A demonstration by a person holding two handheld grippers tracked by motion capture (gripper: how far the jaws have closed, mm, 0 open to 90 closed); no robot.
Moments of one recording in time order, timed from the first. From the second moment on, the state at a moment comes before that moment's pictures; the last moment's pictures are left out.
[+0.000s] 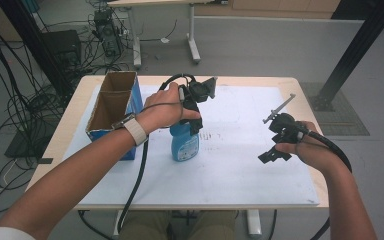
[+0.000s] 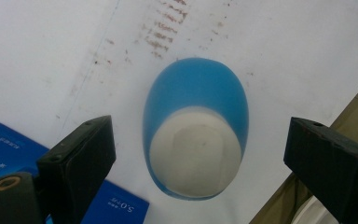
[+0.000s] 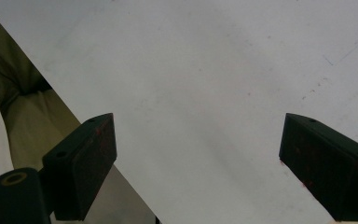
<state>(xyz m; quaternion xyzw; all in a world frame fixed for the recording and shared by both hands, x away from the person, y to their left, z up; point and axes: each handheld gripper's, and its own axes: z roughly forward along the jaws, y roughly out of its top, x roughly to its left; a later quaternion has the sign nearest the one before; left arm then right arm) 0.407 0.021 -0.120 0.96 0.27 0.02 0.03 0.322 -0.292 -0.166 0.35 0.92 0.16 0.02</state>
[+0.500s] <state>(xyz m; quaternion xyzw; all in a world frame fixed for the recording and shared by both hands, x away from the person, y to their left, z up) 0.407 0.020 -0.127 0.96 0.26 0.02 0.03 0.322 -0.292 -0.167 0.35 0.92 0.16 0.02</state>
